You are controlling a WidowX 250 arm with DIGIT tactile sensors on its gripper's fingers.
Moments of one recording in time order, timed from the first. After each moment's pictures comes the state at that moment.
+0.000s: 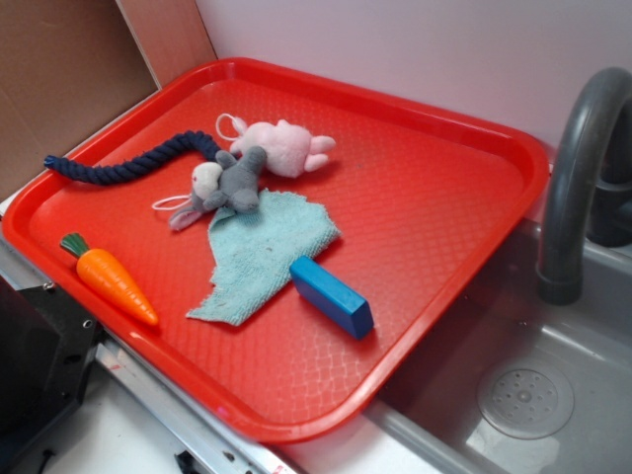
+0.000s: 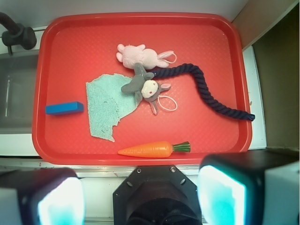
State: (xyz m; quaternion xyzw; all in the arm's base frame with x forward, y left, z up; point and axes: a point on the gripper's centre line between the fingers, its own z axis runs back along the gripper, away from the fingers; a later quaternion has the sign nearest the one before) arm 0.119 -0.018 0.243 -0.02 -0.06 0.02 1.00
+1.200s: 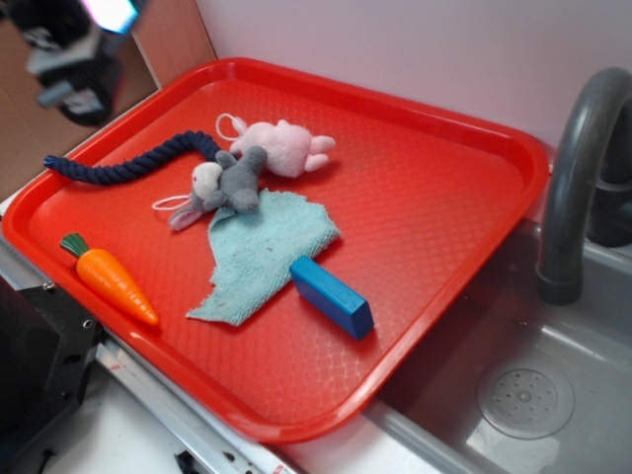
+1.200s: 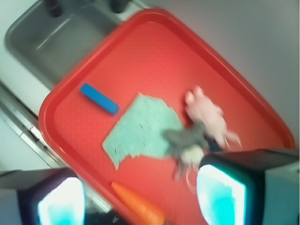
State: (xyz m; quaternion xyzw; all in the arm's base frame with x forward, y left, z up) arm 0.178 -0.093 0.186 0.00 -0.06 -0.43 0.90
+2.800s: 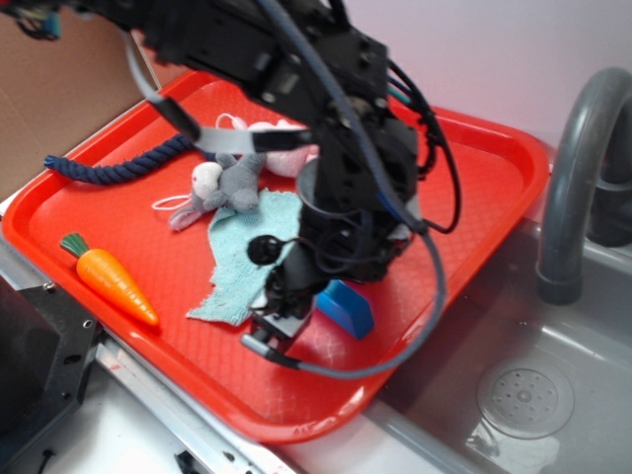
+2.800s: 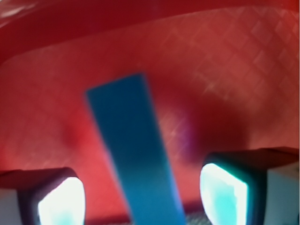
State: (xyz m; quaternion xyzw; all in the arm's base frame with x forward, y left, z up) arm 0.196 -0.151 0.025 0.08 0.14 -0.62 0.77
